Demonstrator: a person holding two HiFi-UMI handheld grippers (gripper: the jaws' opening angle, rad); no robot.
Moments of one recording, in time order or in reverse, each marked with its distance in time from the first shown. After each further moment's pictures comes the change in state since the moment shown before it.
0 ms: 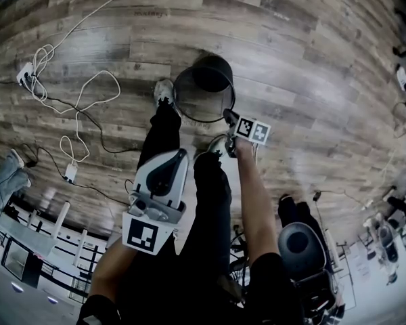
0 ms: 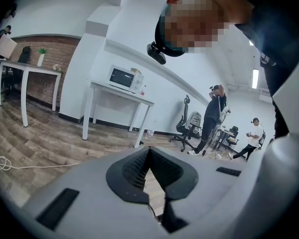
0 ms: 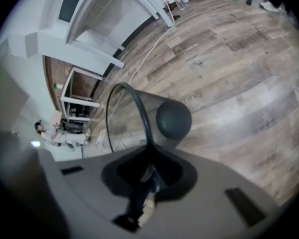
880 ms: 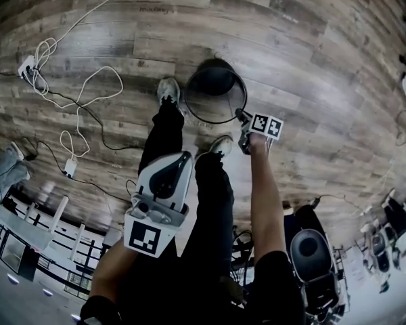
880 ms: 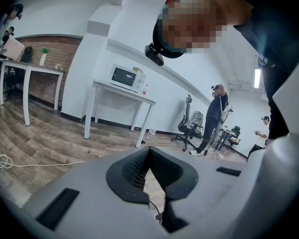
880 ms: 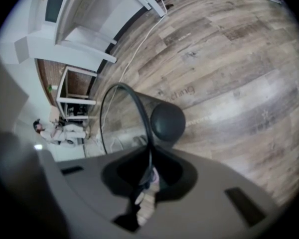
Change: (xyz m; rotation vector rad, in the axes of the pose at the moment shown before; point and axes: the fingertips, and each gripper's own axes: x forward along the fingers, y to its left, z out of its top) left arm 0.005 0.005 -0.008 -0.003 0.000 0.017; right arm 0.009 -0.048 0.011 0.042 0.098 0.004
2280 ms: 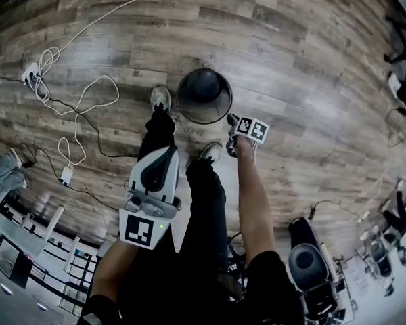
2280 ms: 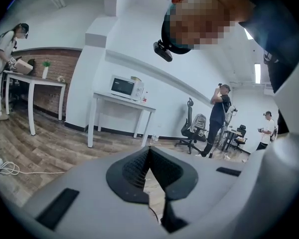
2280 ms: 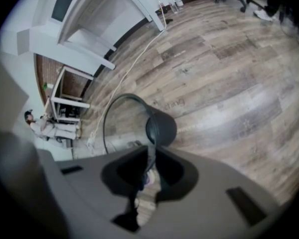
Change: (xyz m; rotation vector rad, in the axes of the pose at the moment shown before) left arm -0.023 -0.037 0.024 0.043 -0.064 0.069; right arm -0.040 0.001 0.002 -0.024 -0.093 -0.114
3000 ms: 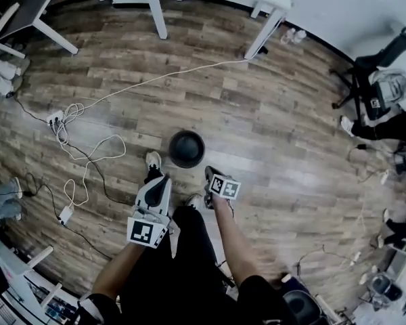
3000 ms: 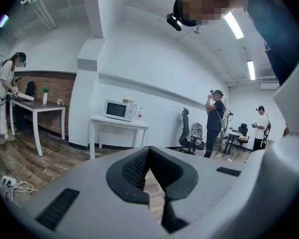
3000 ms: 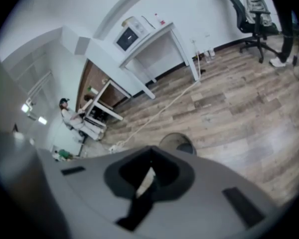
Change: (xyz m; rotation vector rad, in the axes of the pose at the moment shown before) left arm -0.110 -0.118 0.125 0.064 -0.112 0.047; right arm -0.260 0.154 -0.015 -0.294 -0.313 0.163
